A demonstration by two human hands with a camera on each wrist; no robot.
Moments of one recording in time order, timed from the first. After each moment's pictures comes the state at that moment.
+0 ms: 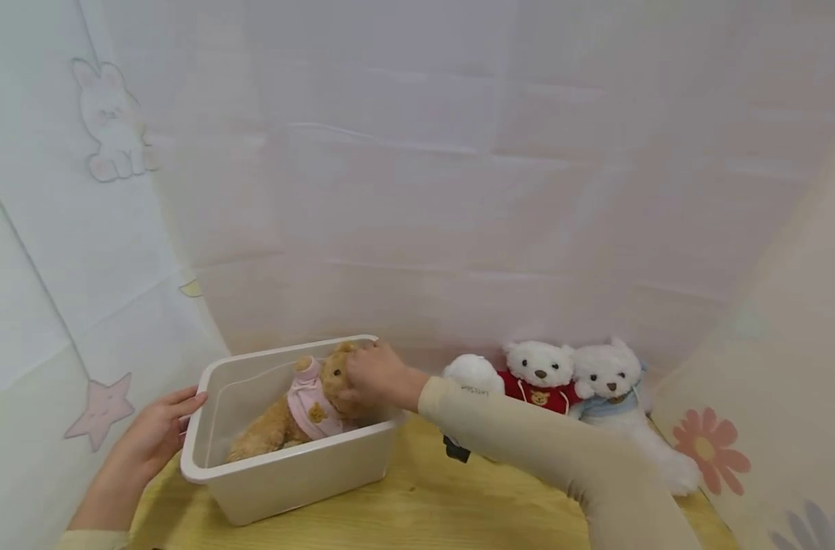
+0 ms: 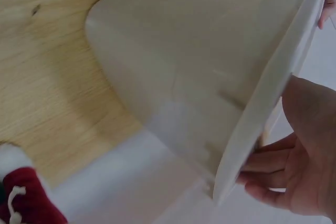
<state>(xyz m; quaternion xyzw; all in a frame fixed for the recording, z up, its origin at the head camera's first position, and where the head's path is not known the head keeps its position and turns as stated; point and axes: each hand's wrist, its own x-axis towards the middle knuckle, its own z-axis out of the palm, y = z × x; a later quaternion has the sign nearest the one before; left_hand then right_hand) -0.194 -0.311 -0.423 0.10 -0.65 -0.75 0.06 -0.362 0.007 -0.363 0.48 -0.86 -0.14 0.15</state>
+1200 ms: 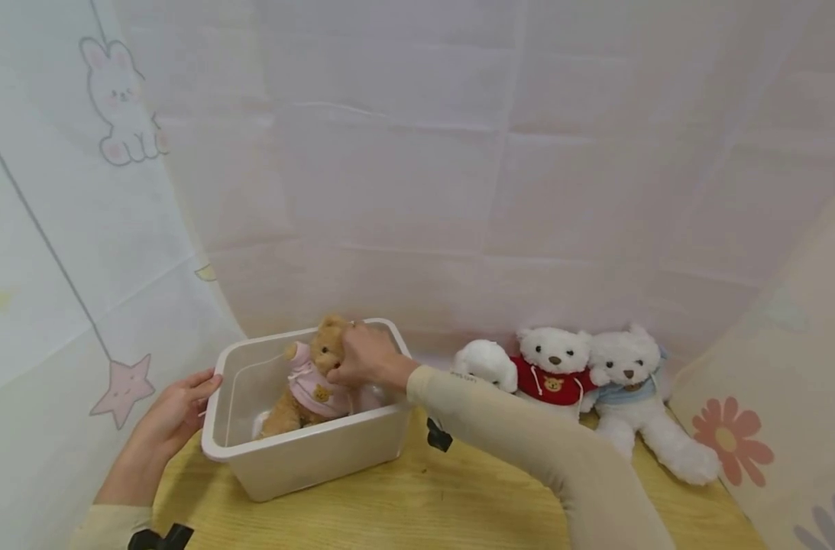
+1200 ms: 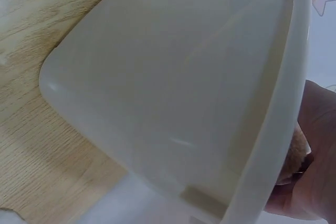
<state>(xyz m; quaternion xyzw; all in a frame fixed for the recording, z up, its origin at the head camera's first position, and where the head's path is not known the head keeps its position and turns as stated) -0.190 -0.300 -0.413 0.10 -0.67 -0.73 0.06 -0.364 -0.023 -0.362 0.42 -0.90 0.08 0.08</state>
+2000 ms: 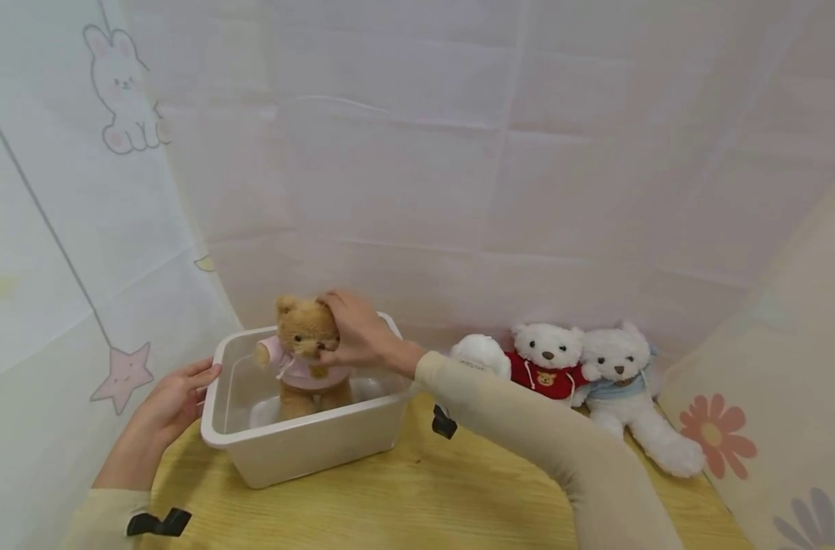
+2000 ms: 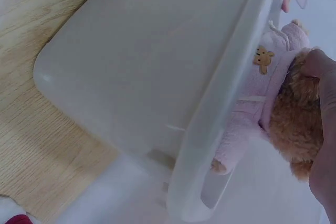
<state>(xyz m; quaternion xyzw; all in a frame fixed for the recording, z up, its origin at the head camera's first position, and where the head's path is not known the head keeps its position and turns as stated) -0.189 -0.304 -0.412 0.09 -0.65 -0.75 0.05 -0.362 -0.013 -0.333 0.58 -0.77 0.18 0.19</state>
